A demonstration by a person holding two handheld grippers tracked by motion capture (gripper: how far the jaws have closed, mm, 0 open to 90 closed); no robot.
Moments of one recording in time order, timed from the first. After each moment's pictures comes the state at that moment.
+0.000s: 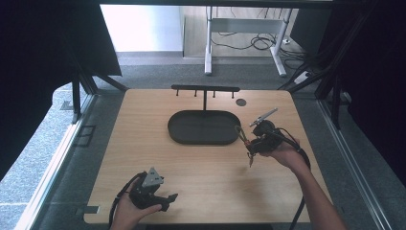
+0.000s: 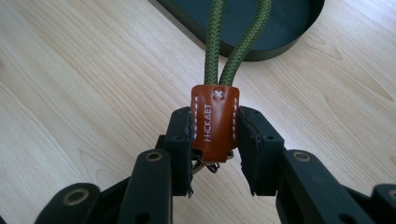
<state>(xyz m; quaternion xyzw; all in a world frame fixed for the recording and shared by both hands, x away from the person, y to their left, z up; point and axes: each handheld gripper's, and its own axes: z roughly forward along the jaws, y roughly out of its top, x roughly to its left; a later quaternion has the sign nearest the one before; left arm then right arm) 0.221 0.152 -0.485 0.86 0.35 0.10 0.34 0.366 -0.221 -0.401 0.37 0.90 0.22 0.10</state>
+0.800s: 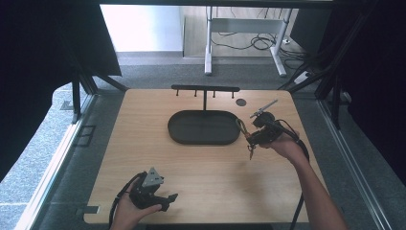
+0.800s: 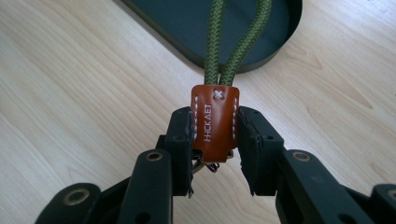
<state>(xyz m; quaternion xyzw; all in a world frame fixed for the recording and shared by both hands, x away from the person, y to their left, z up) 0.221 0.152 -0.486 0.87 0.35 0.10 0.34 0.389 -0.222 -0.393 0.38 0.89 0.21 0.10</state>
